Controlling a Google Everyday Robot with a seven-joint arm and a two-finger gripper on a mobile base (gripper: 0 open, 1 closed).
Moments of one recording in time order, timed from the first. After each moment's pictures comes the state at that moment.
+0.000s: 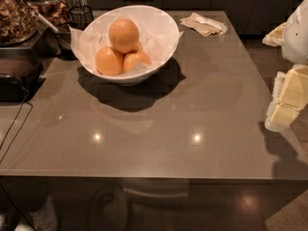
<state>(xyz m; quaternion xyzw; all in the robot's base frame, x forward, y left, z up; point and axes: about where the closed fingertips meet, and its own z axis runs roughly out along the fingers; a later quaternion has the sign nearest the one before) 0.438 -0.217 0.976 -0.60 0.78 -0.03 0.16</state>
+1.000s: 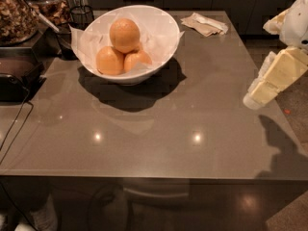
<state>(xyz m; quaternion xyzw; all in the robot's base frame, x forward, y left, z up) 0.467 -0.203 0.994 -0.53 0.80 0.02 0.26</state>
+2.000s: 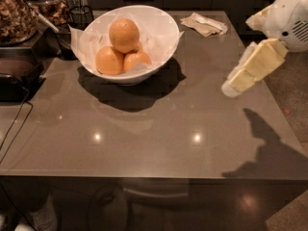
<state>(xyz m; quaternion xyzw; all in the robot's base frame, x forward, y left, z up) 0.490 -0.168 1.000 -0.52 0.79 0.08 0.31</state>
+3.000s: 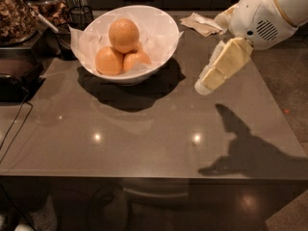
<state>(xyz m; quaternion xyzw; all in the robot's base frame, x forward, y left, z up) 0.502 -0.114 0.998 -0.56 0.75 0.11 0.33</state>
